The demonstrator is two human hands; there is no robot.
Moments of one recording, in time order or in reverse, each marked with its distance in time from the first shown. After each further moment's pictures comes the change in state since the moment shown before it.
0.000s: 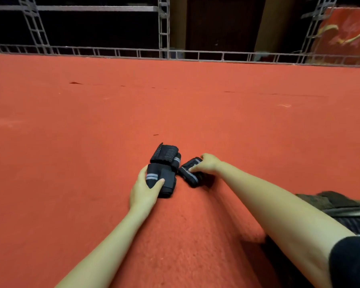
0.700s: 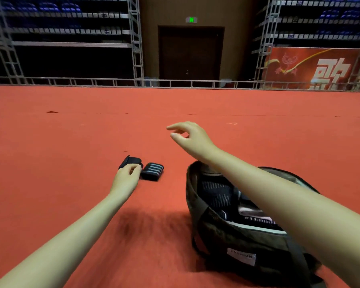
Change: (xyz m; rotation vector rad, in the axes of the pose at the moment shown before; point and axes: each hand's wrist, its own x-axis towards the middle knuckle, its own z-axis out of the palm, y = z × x) left_hand -0.116 0.143 -0.030 0.042 -0.108 0.144; right_hand -0.262 0.017 -0.155 0.214 0.527 -0.662
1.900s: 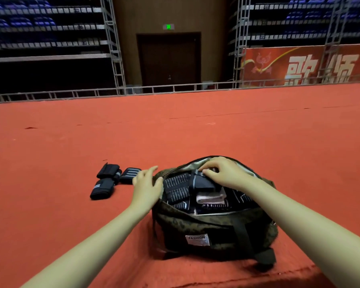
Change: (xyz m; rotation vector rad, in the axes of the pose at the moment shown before) left_hand -0.082 0.075 0.092 0.233 -0.101 0.237; right_hand -0.143 0.091 -0.103 -0.265 -0.170 0.216
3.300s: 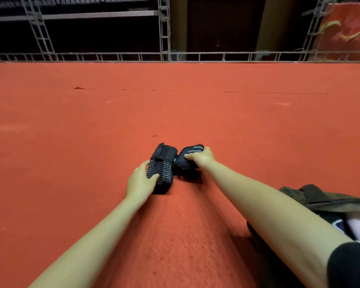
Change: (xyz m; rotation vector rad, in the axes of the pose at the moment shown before) left_hand 0.130 -0.262 -0.035 0.048 0.130 -0.286; right_hand 0.285 -0.097 0.286 0.775 -0.048 0.654
